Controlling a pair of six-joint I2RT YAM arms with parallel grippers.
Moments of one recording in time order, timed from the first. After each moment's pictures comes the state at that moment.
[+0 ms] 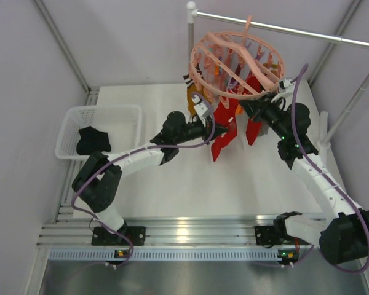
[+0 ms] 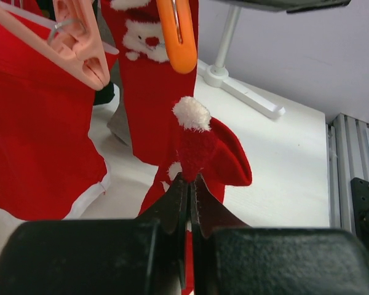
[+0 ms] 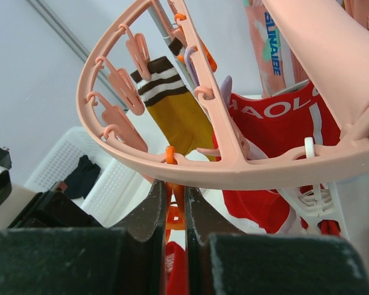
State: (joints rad) left arm -0.72 1.68 1.06 0.63 0.50 -0.19; right arm 0.23 1.12 0.90 0.26 -0.31 0.48
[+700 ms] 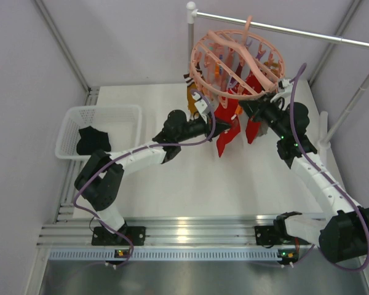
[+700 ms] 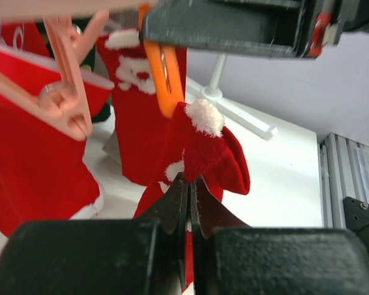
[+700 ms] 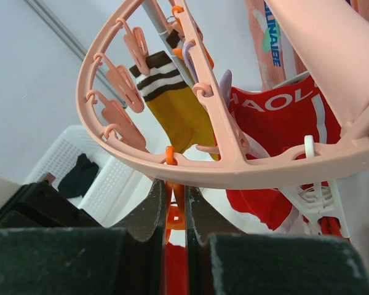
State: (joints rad) left arm -0.73 1.70 1.11 0.70 0.50 -0.24; right arm 0.23 1.13 0.90 0.26 -0.31 0.48
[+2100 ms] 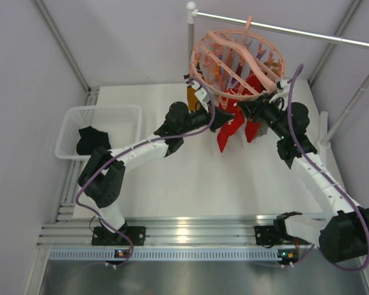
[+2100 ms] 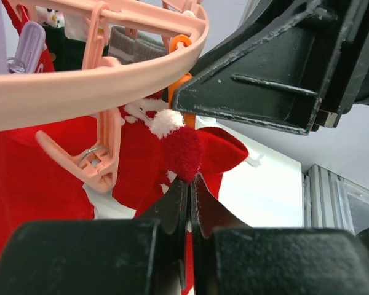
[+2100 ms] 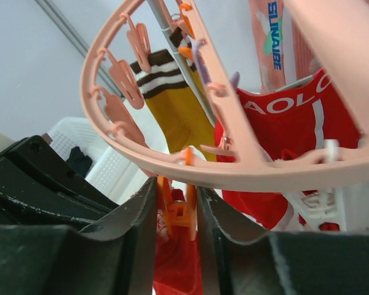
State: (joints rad) left arm -0.72 1.74 1.23 0.66 0.47 -0.37; right arm 0.23 1.13 0.90 0.26 -0.32 0.44
